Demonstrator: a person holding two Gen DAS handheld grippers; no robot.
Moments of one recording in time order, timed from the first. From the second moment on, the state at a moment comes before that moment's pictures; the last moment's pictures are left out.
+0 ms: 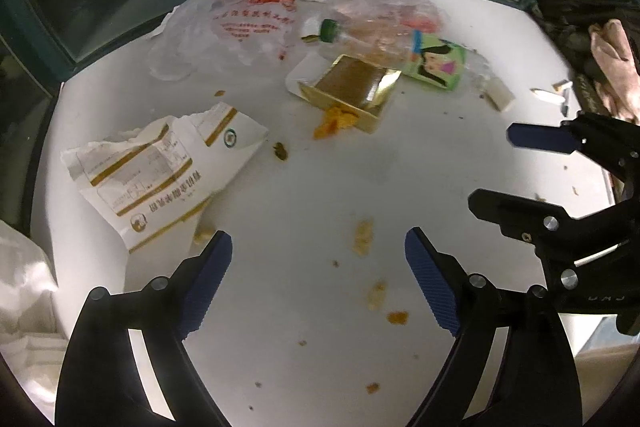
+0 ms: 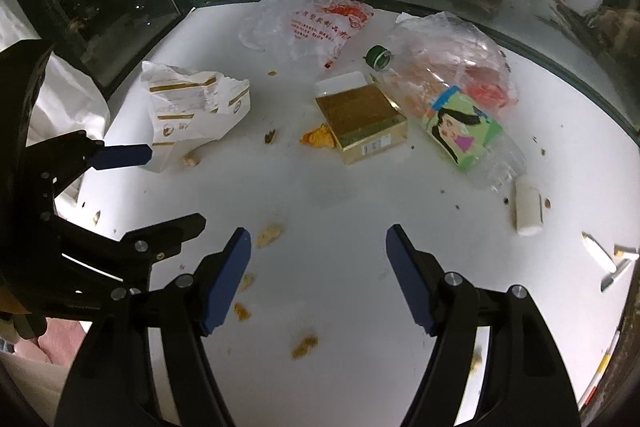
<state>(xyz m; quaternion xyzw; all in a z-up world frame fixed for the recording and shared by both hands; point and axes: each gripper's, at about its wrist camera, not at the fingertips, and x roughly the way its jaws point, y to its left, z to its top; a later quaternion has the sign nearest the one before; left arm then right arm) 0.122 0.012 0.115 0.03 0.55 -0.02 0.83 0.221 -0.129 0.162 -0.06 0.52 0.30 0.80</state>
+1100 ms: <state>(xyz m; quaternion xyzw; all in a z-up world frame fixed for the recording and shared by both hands) 0.210 0.069 0.055 0.07 0.56 0.02 0.83 0.333 -0.069 0.089 -0.08 0.54 0.35 0.76</state>
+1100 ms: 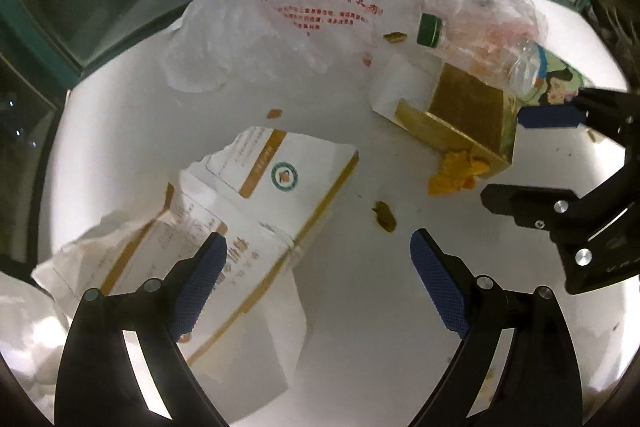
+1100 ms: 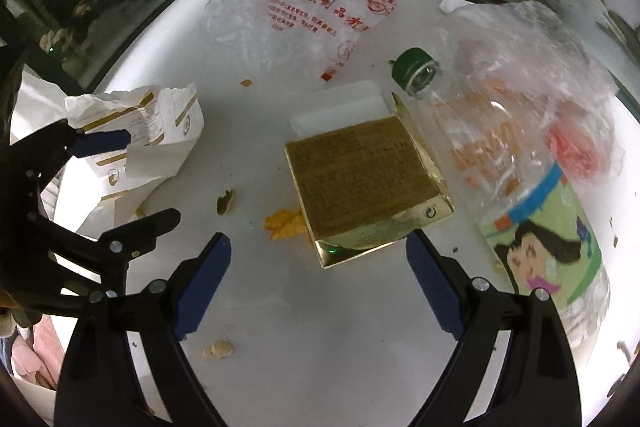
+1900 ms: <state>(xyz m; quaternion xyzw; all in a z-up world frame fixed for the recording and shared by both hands) 0.237 0.089 0.017 0.09 0.56 0.03 0.82 0.355 -0.035 0.075 -0.21 0.46 0.39 0.77</state>
